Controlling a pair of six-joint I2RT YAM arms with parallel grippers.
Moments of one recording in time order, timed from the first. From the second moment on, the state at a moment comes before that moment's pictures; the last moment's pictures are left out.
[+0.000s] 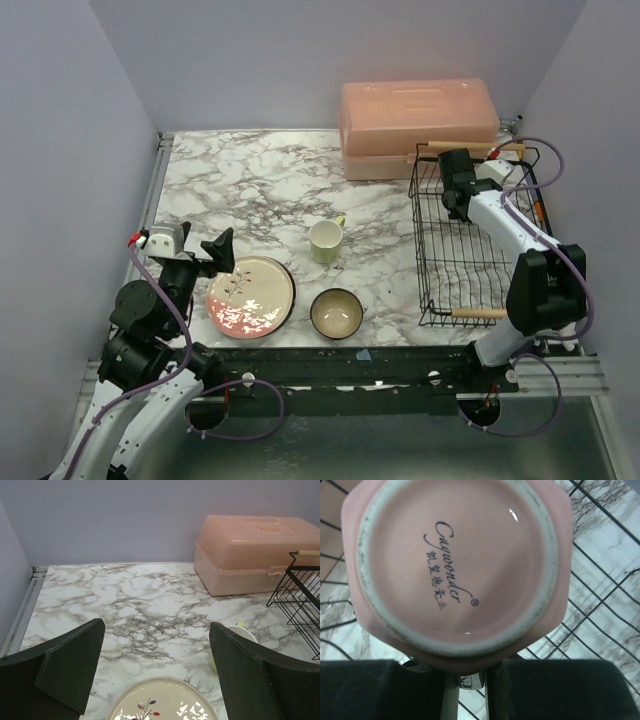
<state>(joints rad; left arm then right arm) -0.51 0.30 0.74 -0.32 -0.33 -0.08 0.18 1.57 1.19 -0.59 0.71 0.80</state>
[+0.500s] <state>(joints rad) -0.51 0.30 0.74 -0.32 -0.33 -0.07 0.07 1.76 1.26 -0.61 0.77 0.97</state>
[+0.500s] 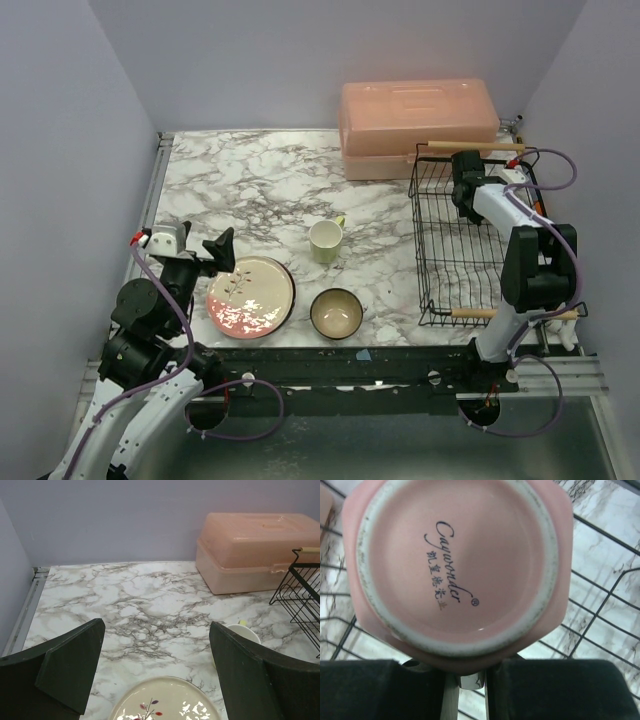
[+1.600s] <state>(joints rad) -0.50 0.36 0.73 -0.32 -0.33 -0.05 -0.02 1.87 1.25 -0.38 0.72 0.99</state>
